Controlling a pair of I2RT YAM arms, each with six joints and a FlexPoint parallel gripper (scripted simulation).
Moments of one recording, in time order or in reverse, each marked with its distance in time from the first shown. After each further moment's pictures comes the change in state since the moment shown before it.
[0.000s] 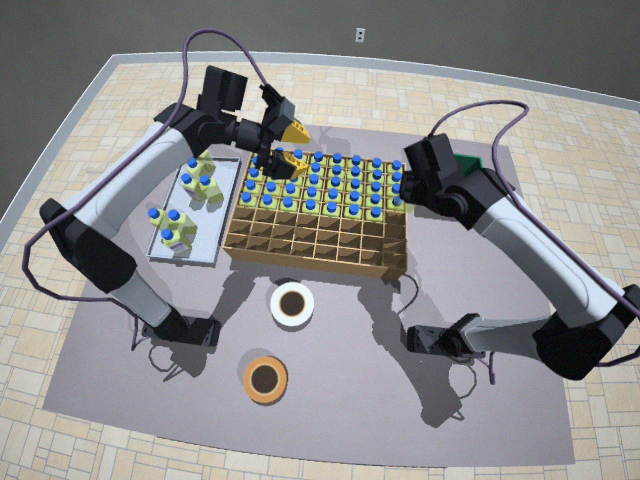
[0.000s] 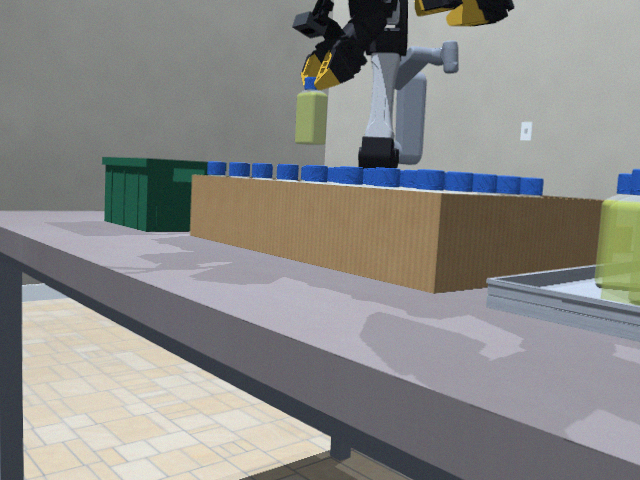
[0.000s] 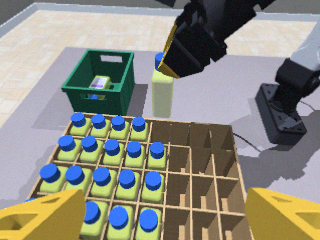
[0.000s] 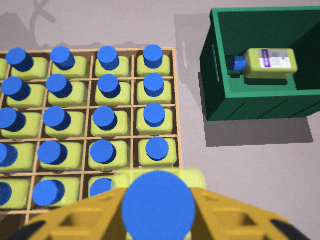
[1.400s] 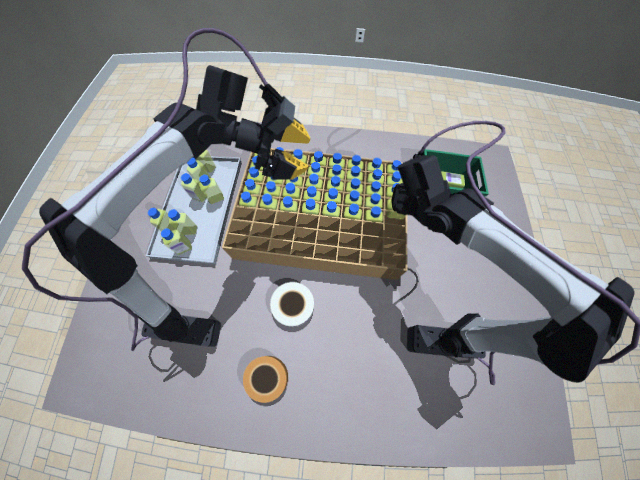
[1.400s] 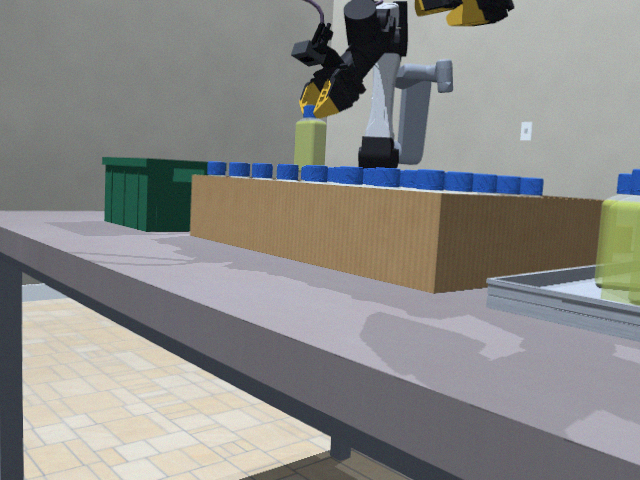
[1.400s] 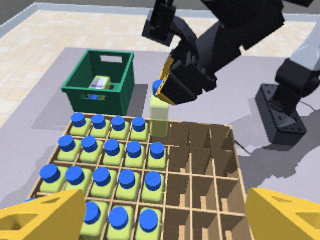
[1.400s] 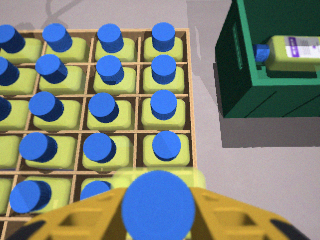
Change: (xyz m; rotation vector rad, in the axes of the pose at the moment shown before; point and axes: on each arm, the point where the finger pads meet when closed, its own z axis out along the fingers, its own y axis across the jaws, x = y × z) left arm 0.000 0.000 0.000 0.001 0.000 0.000; right arm 0.031 0.006 0.039 -0.038 -0.018 -0.009
